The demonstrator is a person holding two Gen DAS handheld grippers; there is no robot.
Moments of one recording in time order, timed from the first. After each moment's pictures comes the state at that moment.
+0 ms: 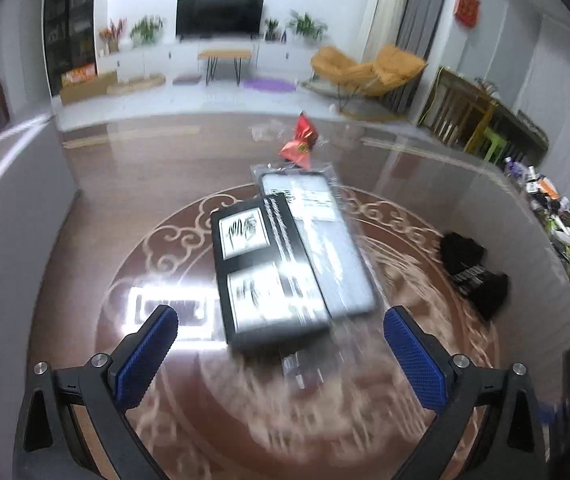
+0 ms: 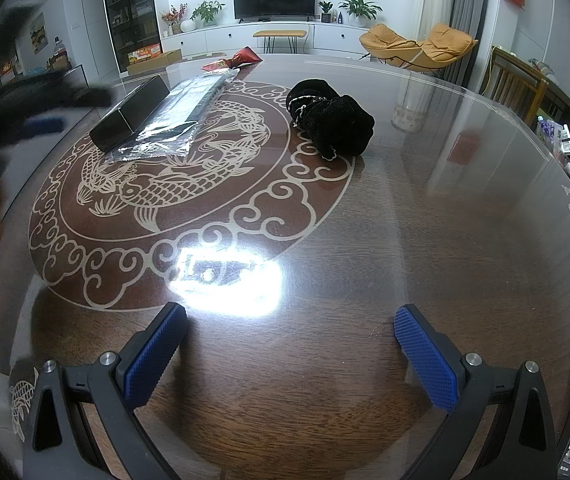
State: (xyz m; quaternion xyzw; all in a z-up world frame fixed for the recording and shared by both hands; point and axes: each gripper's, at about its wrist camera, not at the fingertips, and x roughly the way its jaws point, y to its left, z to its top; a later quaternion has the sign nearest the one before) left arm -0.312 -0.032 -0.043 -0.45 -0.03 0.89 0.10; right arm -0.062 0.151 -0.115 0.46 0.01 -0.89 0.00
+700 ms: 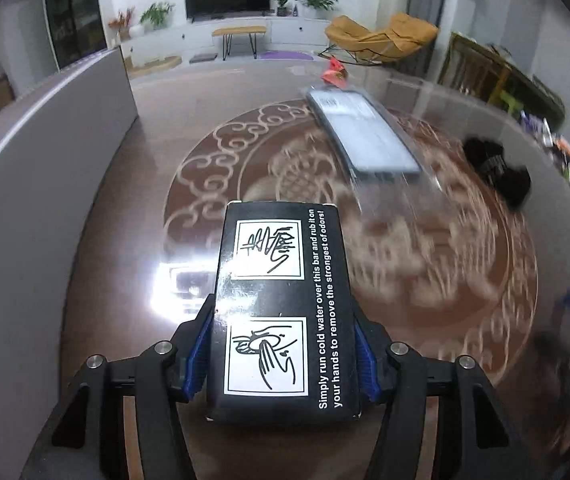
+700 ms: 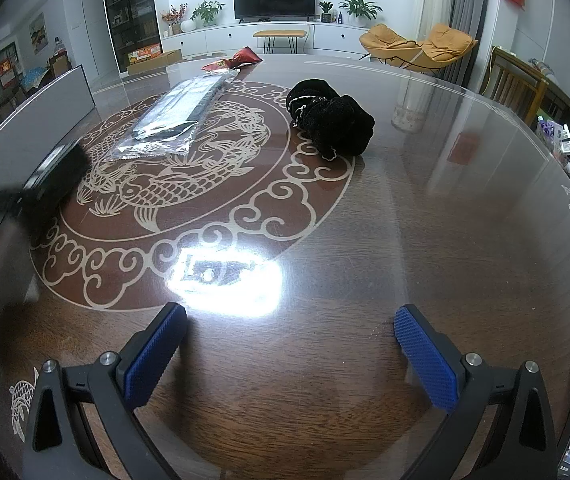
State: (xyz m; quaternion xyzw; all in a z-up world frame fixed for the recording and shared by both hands) left arm -0.198 -0.072 -0.076 -0.47 0.03 0.88 0.06; right arm -0.062 0.151 -0.115 0.46 0.01 -0.89 0.00
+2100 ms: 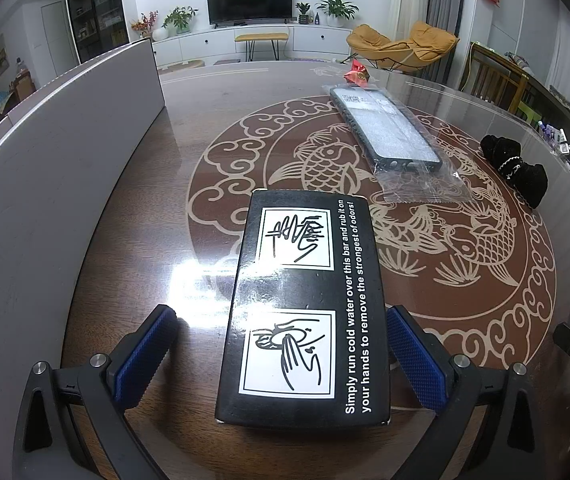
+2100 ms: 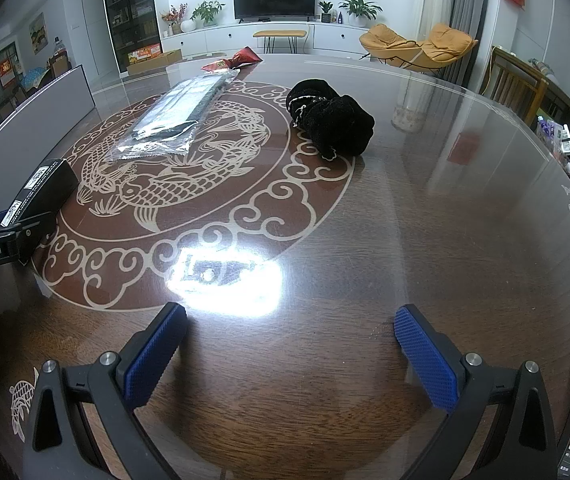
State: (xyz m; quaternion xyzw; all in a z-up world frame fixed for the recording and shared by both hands) left arm -0.191 -0.082 -0.084 -0.46 0.02 0.89 0.03; right arm -0.062 0.152 -0.114 0.46 0.01 -0.89 0.00
